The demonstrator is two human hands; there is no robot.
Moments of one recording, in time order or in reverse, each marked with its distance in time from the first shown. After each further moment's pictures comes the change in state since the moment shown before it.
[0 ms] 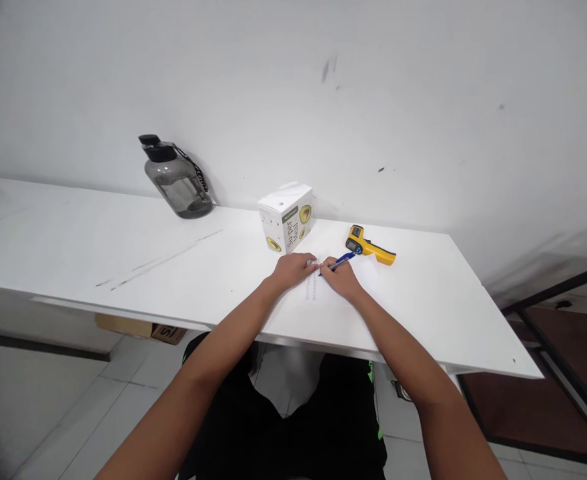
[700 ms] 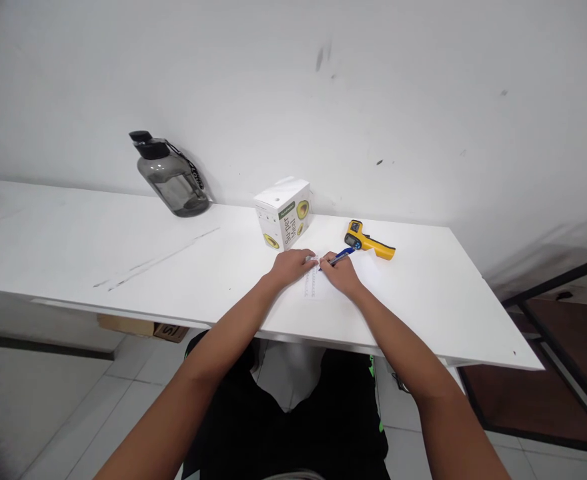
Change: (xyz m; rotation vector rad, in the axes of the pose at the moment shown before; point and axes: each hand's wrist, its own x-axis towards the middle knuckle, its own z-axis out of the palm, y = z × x) left_hand -0.001 0.002 -0.002 0.004 -0.001 -0.007; right_hand 0.001 0.002 0.000 -0.010 0.036 -0.005
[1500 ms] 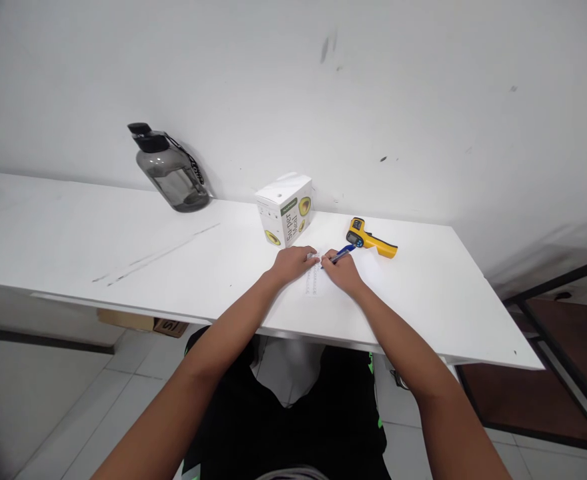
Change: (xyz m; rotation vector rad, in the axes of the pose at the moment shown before) left_hand 0.003 -0.002 0.004 -0.002 0.011 0.014; right_hand -0.002 -0.002 0.000 -0.001 0.010 0.020
